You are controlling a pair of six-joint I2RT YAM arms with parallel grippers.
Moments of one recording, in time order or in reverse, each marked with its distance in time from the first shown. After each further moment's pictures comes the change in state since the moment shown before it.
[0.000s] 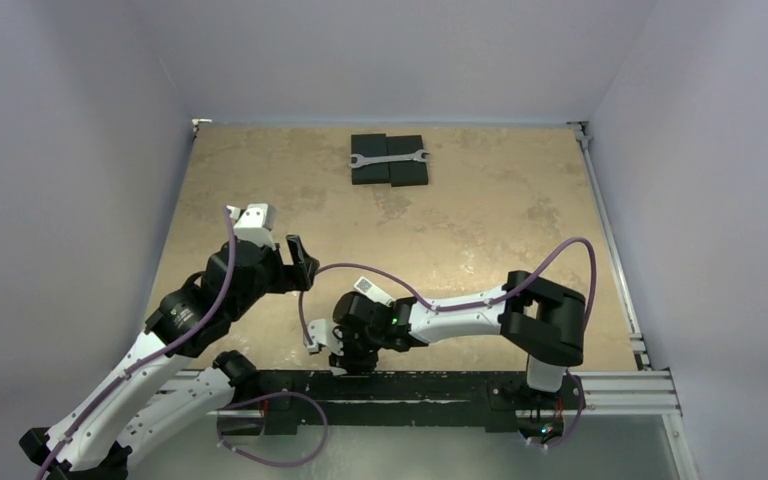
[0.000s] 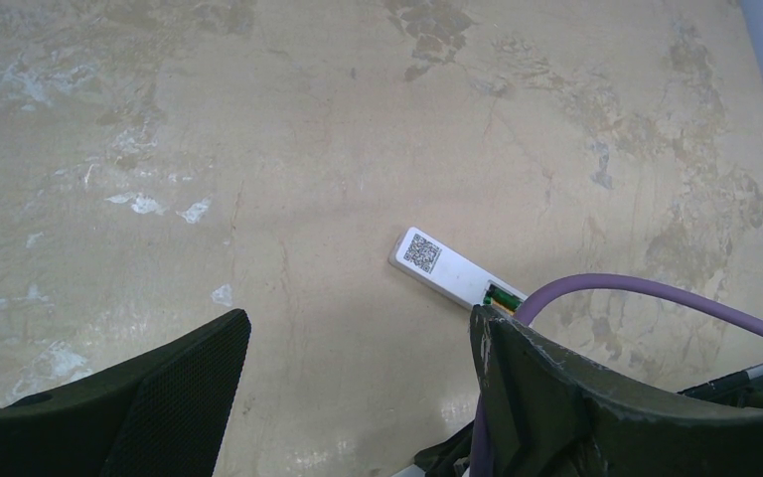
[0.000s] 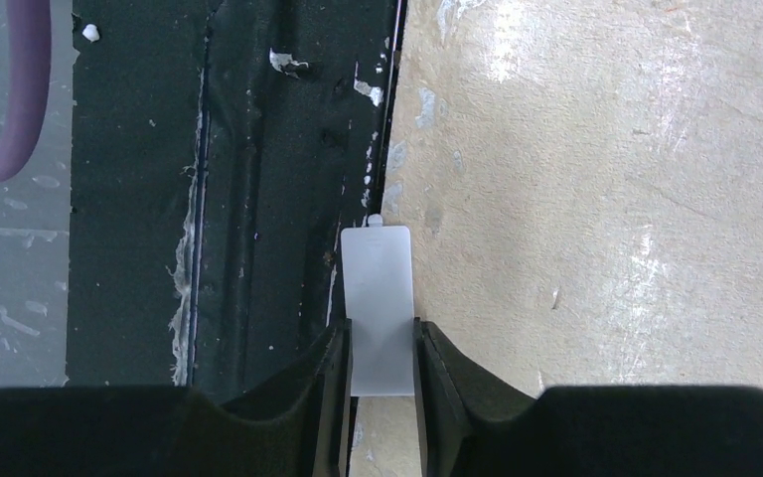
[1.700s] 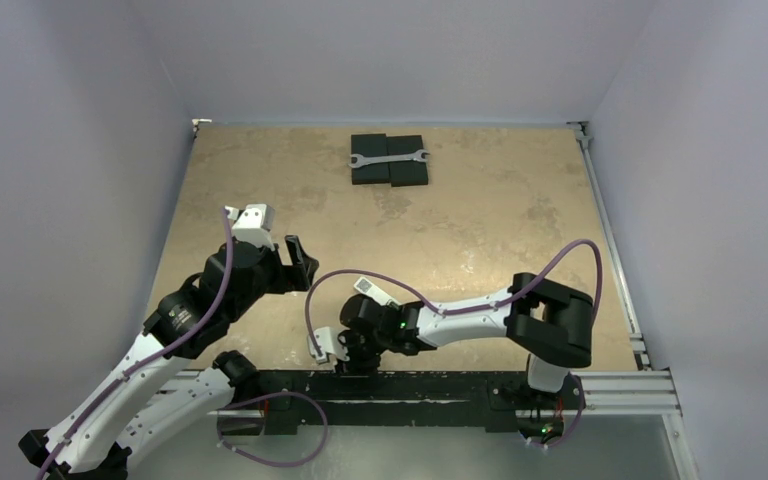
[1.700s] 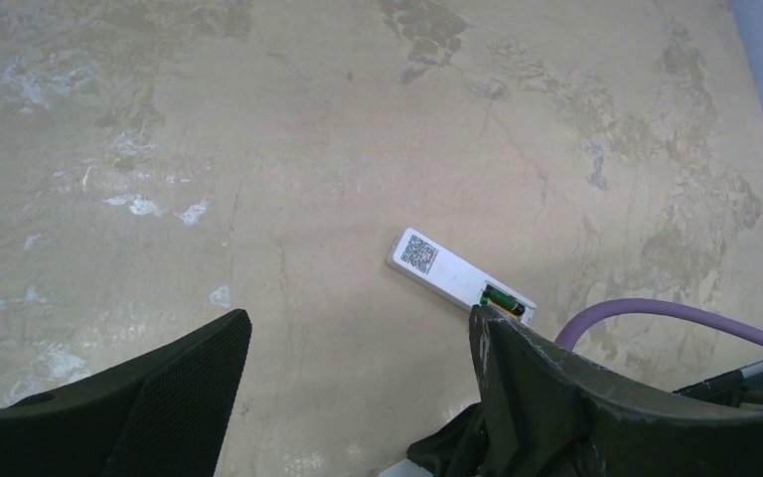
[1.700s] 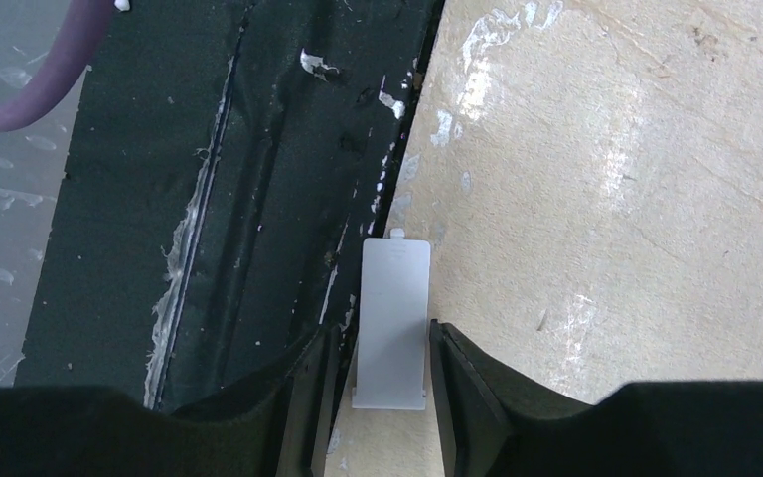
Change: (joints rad) left arm 0.000 -0.011 0.000 0.000 0.002 0.000; right arm 0.000 -0.039 -0.082 0.120 -0.018 -0.146
